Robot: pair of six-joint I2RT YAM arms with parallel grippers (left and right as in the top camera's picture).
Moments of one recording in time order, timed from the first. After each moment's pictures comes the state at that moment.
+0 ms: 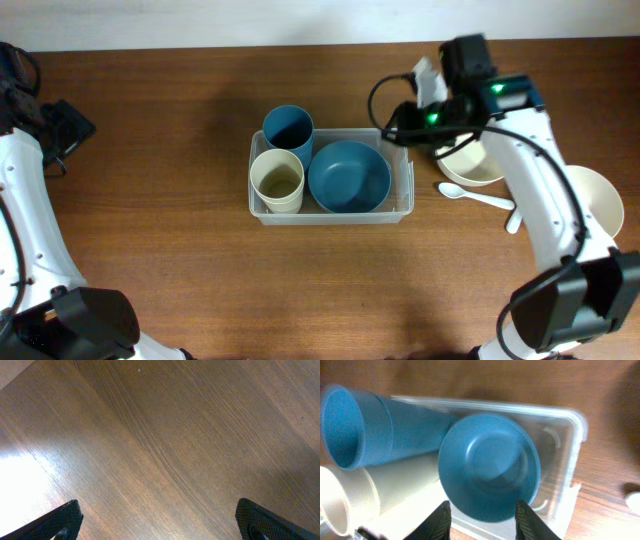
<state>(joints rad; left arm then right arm) 0.40 1.77 1.94 -1.32 -0.22 -0.44 0.16 1.78 1.75 -1.12 -0.42 0.21</state>
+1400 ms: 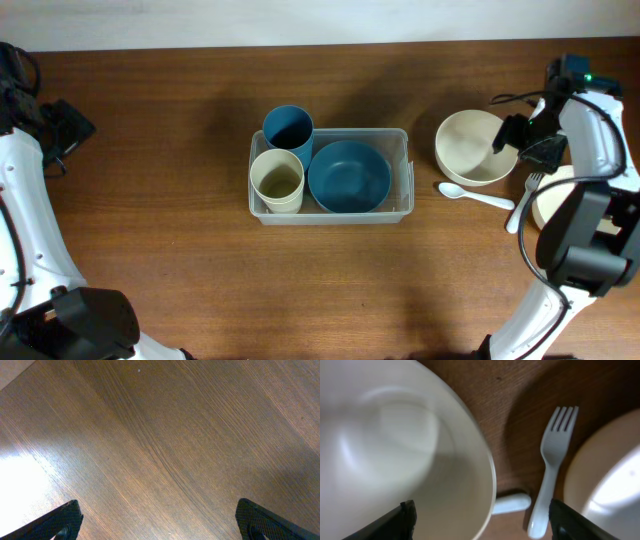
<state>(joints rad) 0.40 1.77 1.94 -1.32 -0.22 -0.44 -0.29 2.10 1.78 -1.17 -0.03 0.26</state>
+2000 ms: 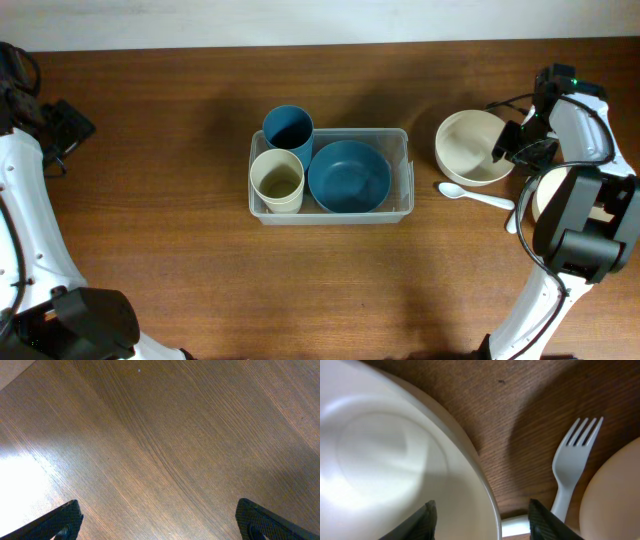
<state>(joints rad) 0.40 1.77 1.94 -1.32 -0.22 -0.44 -0.29 2.18 1.78 -1.13 -0.03 0.27</state>
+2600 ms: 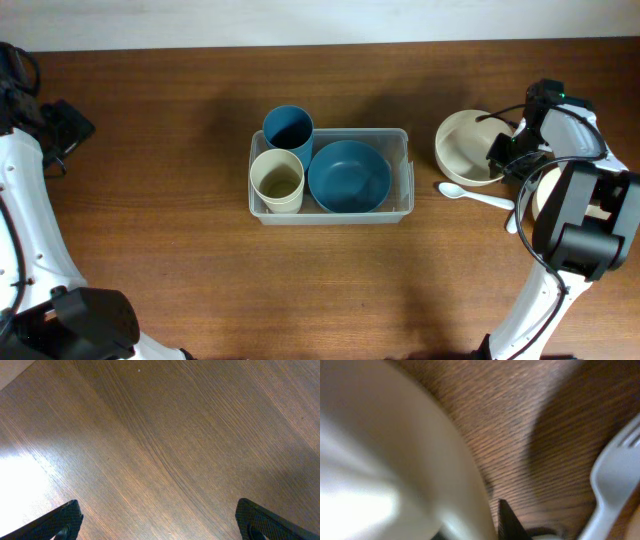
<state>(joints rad) 0.40 1.77 1.94 -1.32 -0.22 -0.44 -0.29 2.20 1.66 -1.04 -0.07 0.28</state>
